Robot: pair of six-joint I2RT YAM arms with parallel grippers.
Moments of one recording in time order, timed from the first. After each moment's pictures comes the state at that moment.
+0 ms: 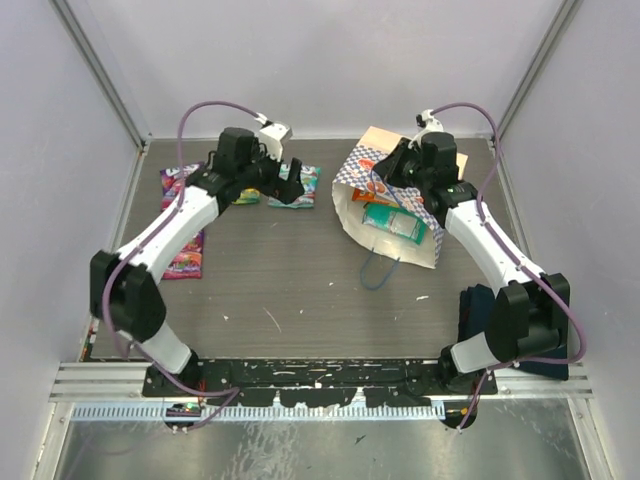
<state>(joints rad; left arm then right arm) -0.41 1.69 1.49 -0.40 0.29 0.07 0.24 1.46 1.22 -0.13 -0.20 0.53</state>
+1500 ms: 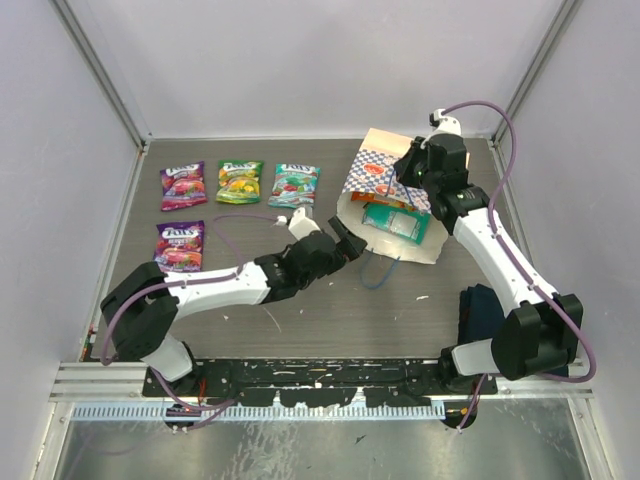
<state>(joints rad) -1.01 1.59 0.98 0.13 -0.40 -1.26 0.24 1.37 1.22 -0.21 0.03 0.42</state>
